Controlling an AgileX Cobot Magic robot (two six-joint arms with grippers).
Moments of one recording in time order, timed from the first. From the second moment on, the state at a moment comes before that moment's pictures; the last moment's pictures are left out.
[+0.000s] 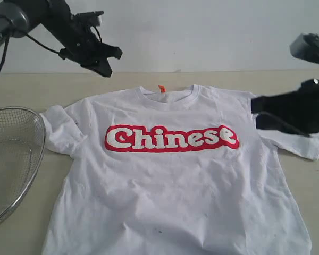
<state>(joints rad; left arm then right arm) -0.16 2.59 -2.56 -0.33 1.20 0.22 0.02 1.31 -0.71 0.86 0.45 -0.62</state>
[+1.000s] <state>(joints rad) -0.18 2.30 -2.14 -0.50 1.22 0.30 -0.10 2.37 -1.87 0.28 0.92 -0.16</state>
